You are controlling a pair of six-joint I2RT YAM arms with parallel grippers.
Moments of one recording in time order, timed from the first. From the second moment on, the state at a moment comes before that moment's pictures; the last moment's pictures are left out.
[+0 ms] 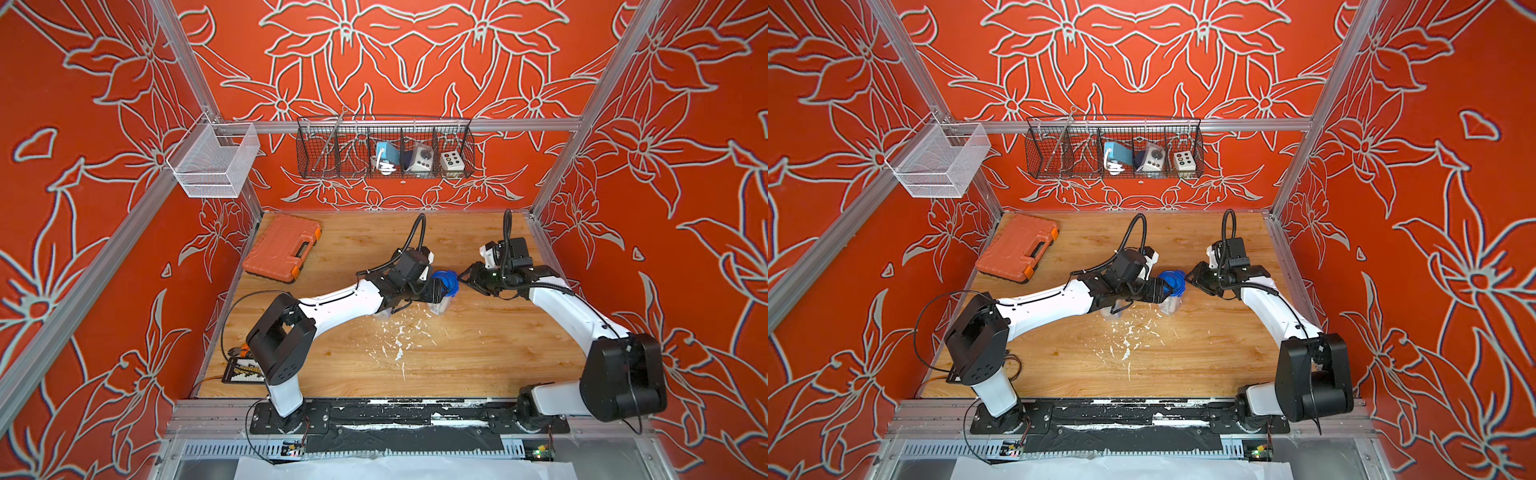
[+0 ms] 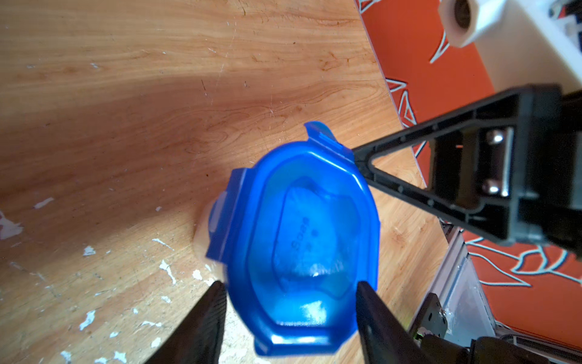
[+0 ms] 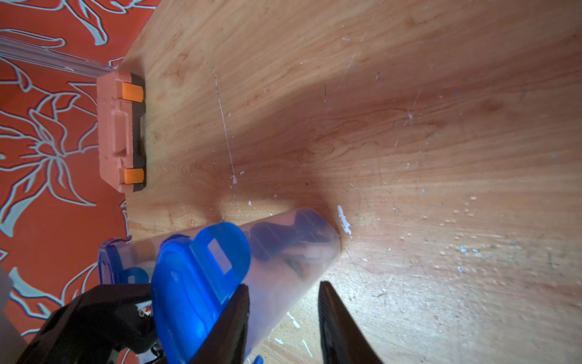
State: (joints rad) left arm -0.79 1.75 1.24 -0.18 0.20 -0.64; right arm 0.18 1.40 0.97 -0.52 -0.50 0.54
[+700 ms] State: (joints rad) left arm -0.74 1.68 1.26 -0.31 0.18 -0.61; right arm 0.18 1.40 1.02 -0.60 -0.45 0.46
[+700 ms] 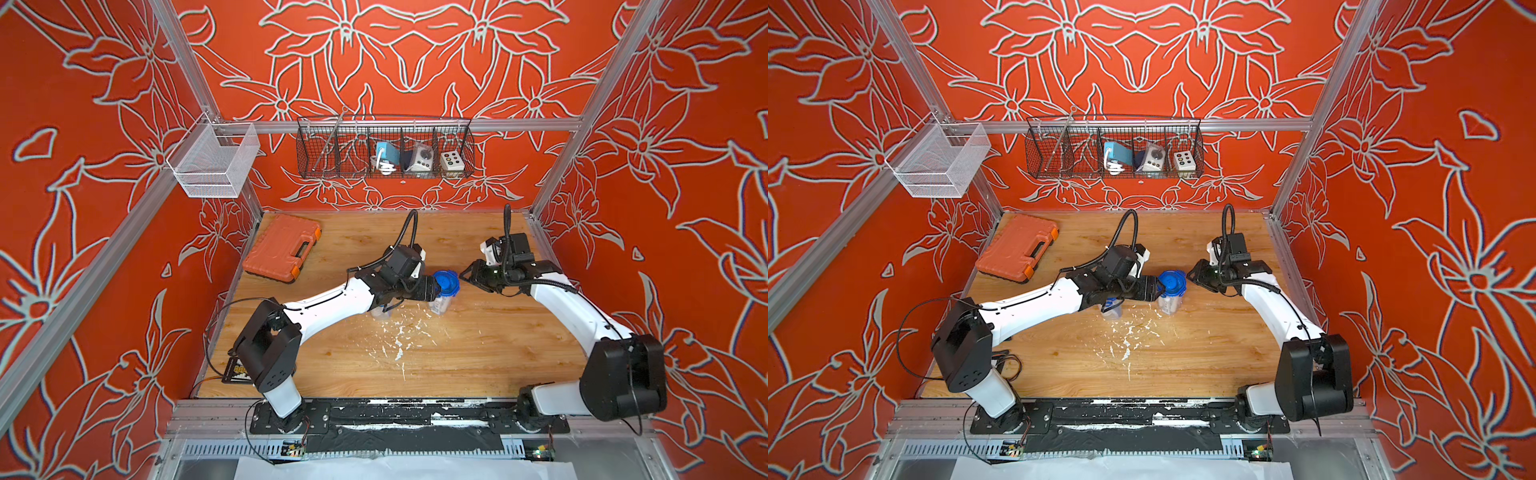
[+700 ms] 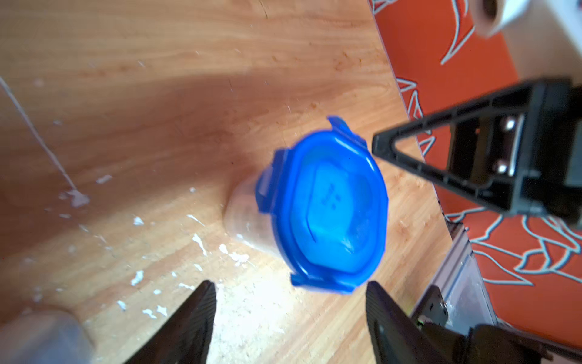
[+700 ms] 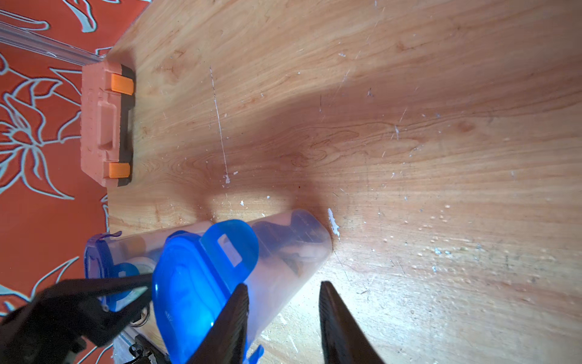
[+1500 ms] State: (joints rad) left arm -0.77 1.80 1.38 -0.33 0.24 -0.56; right arm 0.22 1.59 1.21 -0.64 -0.47 0.43
